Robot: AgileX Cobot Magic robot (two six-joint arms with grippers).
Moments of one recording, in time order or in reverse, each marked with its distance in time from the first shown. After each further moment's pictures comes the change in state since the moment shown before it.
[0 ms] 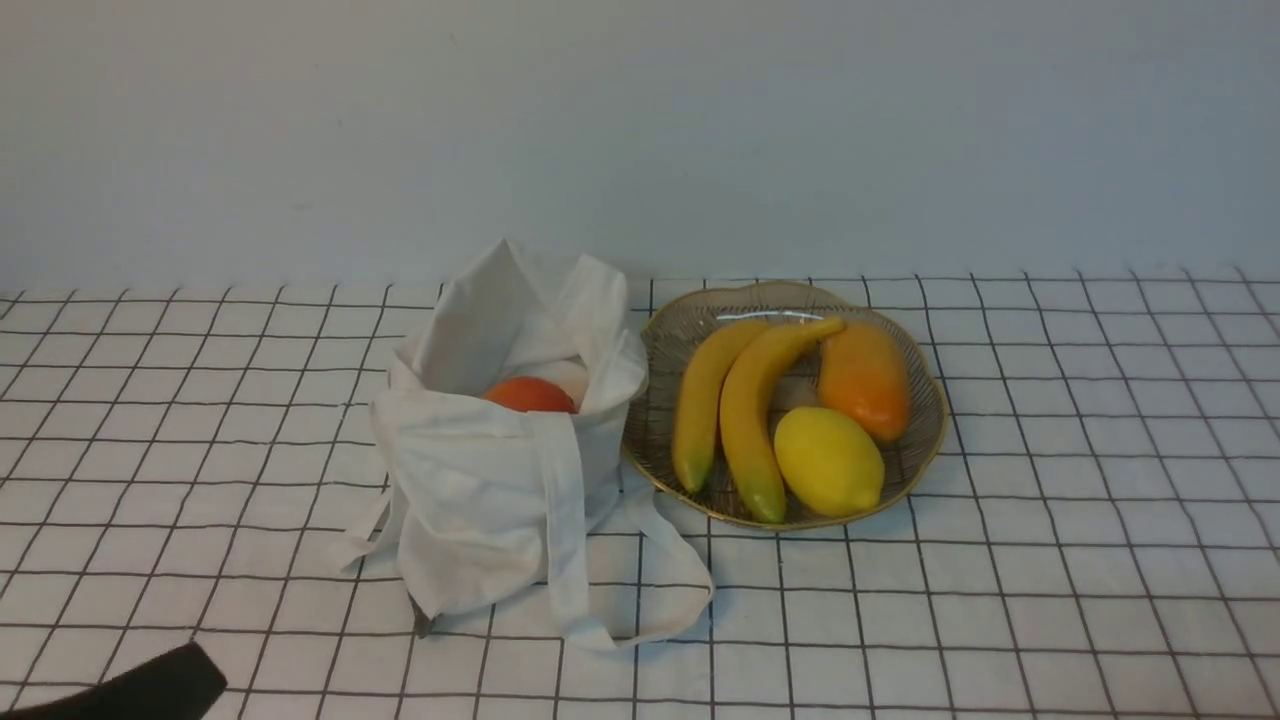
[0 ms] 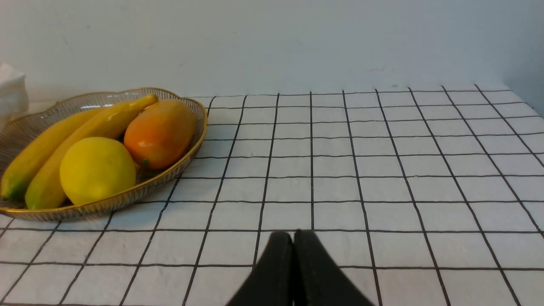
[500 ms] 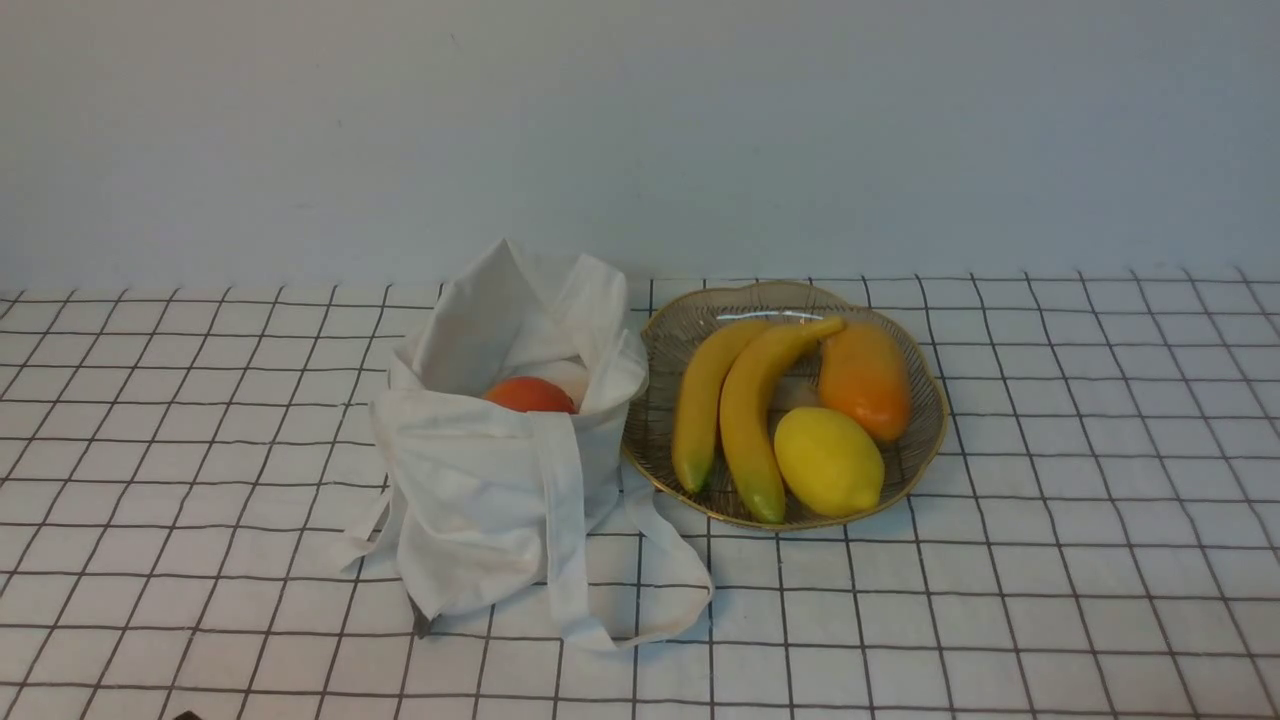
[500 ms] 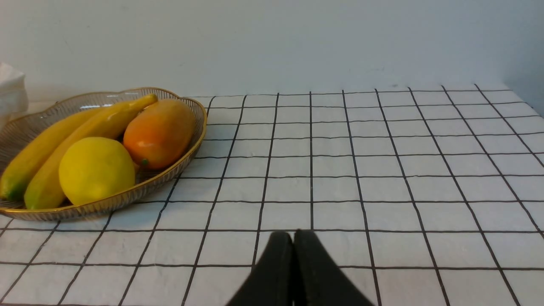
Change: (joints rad) right arm 0.000 0.000 0.000 0.000 0.000 0.000; left arm 0.000 -0.296 0.388 -0.114 -0.282 -0.203
